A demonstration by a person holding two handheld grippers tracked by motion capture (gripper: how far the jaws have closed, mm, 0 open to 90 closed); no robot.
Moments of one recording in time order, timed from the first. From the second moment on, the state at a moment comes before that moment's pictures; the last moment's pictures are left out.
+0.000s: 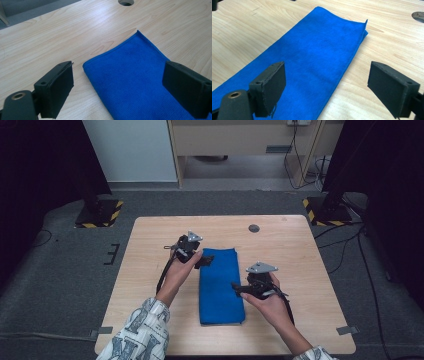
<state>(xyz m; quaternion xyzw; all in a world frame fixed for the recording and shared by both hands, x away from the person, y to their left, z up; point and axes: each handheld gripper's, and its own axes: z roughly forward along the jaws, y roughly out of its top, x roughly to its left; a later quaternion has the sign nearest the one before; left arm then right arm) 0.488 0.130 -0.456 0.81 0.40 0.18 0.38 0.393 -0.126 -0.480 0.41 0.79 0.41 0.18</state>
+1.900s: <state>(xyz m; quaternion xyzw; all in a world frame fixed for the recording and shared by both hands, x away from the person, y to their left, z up) 0.526 0.158 -0.497 0.79 0.45 0.15 0.39 0.556 -0.106 -0.494 0.45 0.81 0.34 0.14</state>
